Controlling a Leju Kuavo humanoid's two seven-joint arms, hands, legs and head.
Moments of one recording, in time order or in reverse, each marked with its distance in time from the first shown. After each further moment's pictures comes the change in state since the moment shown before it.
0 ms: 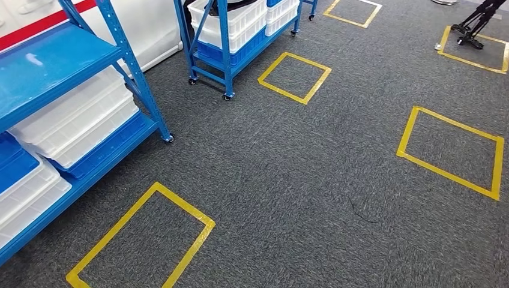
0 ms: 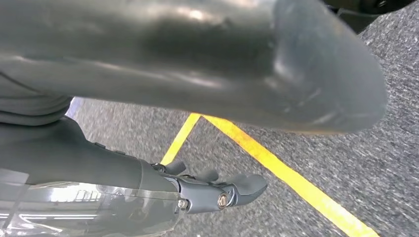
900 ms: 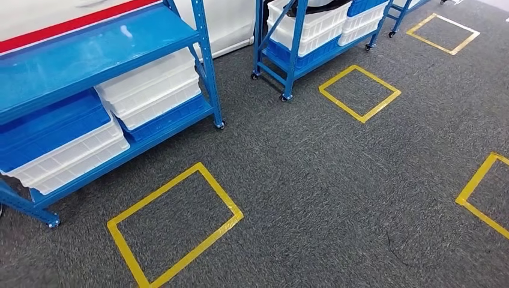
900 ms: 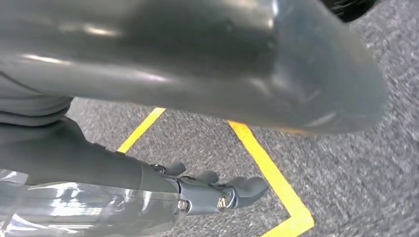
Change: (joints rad) left arm 0.007 -0.006 0.000 0.000 -0.004 0.000 0.001; right arm -0.003 0.001 0.009 0.000 0.006 0.000 -0.010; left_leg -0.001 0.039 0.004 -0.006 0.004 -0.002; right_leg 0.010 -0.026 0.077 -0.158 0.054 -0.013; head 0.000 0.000
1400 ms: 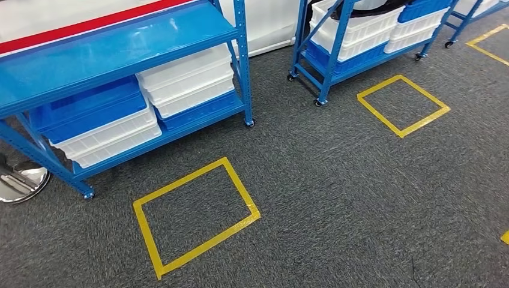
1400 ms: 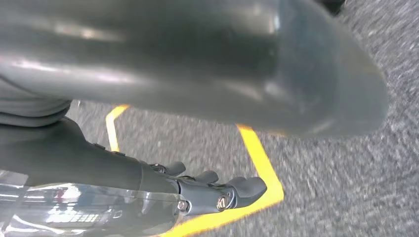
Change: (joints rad) left arm 0.000 -0.019 0.000 0.000 -0.008 0.000 0.003; right arm 0.006 -0.001 0.000 0.000 0.006 0.000 -0.009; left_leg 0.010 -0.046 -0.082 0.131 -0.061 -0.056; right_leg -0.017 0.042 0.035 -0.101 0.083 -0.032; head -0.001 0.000
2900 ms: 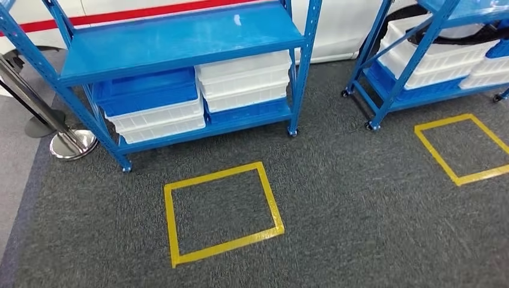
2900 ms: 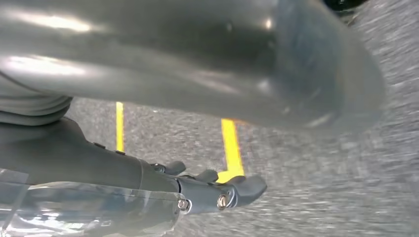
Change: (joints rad) left arm -0.004 -0.002 0.007 -0.004 0.024 -0.042 -0.068; right arm 0.000 -0.018 -0.014 0.000 0.026 0.000 0.041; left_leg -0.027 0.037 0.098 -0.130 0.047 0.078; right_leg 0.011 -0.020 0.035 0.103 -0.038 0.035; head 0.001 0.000
